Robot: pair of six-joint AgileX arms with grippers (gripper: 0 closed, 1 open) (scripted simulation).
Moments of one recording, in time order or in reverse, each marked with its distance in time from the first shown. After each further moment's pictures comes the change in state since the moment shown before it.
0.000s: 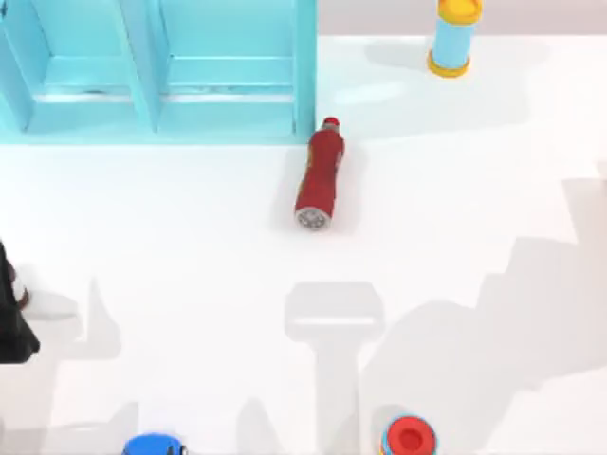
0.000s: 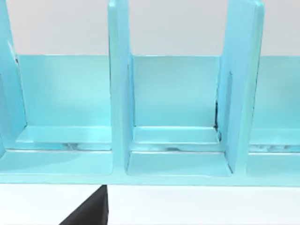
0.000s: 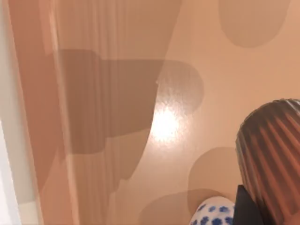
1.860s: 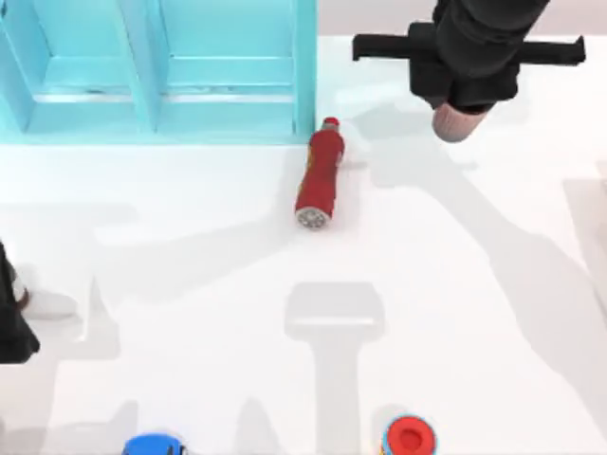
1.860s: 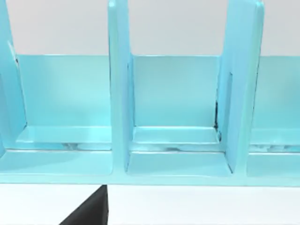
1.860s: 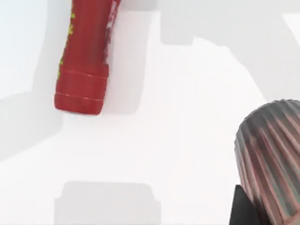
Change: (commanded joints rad) left arm 0.000 0.000 0.000 0.000 0.000 0.000; right arm 0.933 0.125 0.435 0.068 0.172 0.919
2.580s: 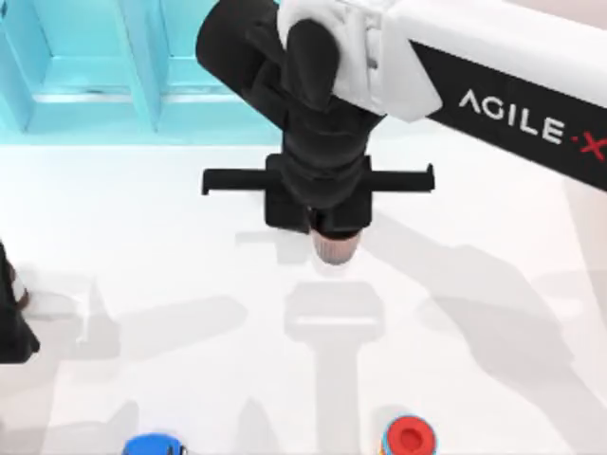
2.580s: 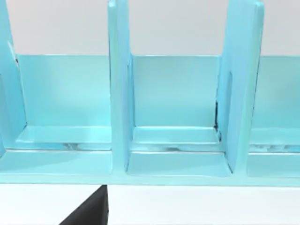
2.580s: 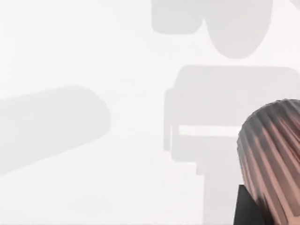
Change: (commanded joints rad) left arm 0.000 0.000 0.000 0.000 0.000 0.000; right arm 0.306 0.134 -0.026 -0.001 0.012 0.305
